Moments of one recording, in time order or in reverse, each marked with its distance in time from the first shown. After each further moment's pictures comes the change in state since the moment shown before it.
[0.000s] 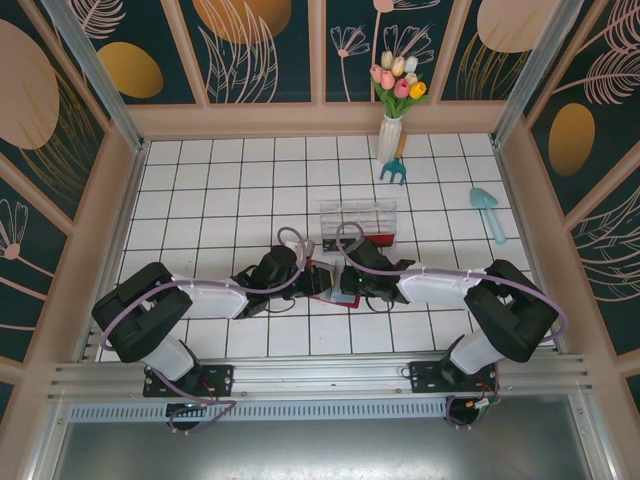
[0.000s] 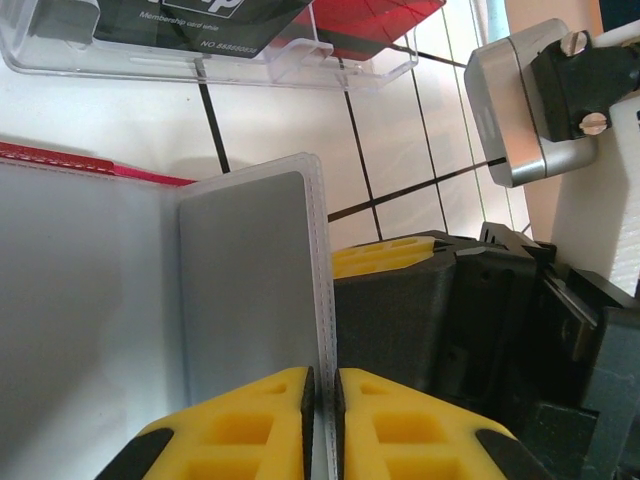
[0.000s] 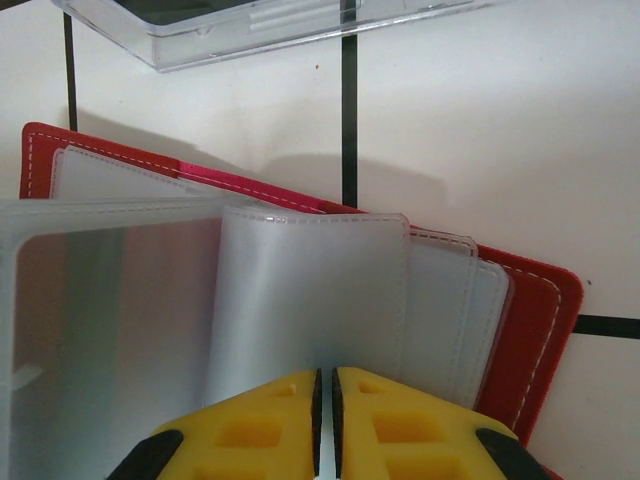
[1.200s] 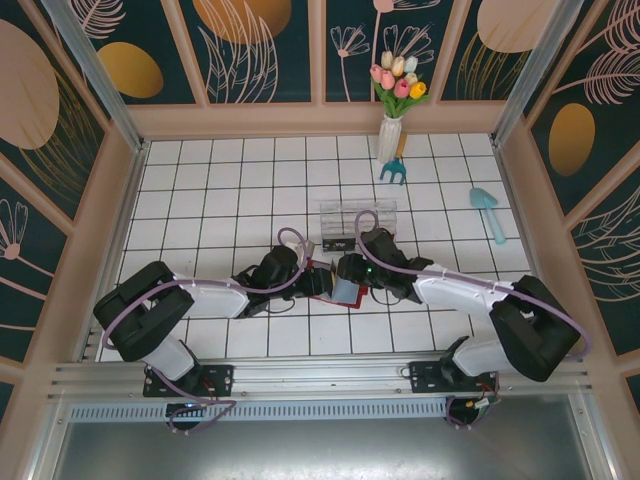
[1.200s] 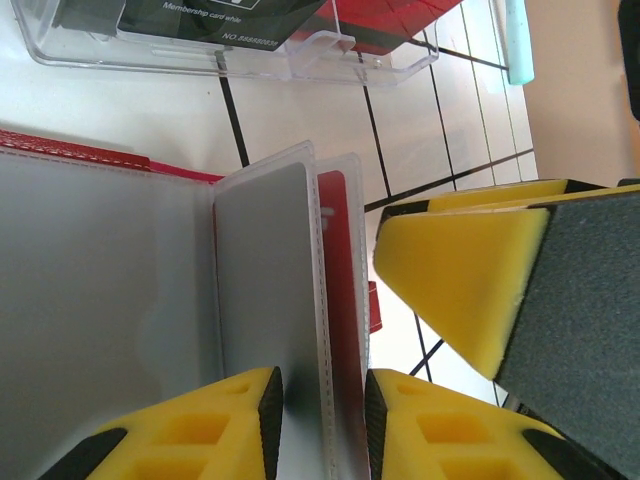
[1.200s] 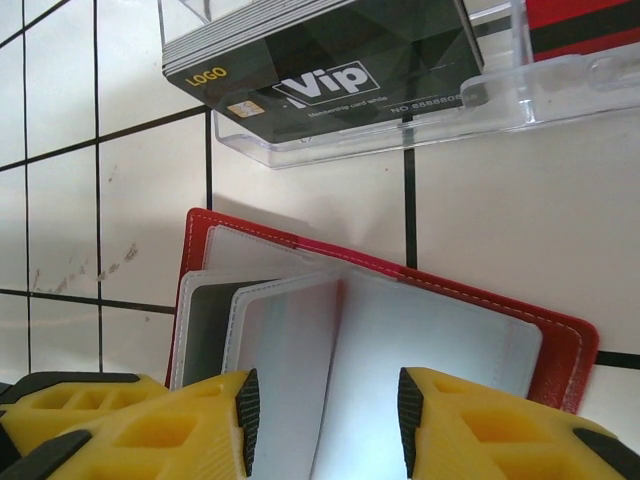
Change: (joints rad) left arm 0.000 0.009 0.004 -0.016 -0.008 0.008; right arm -0.071 -0.131 -0.016 0.043 -0.077 0.026
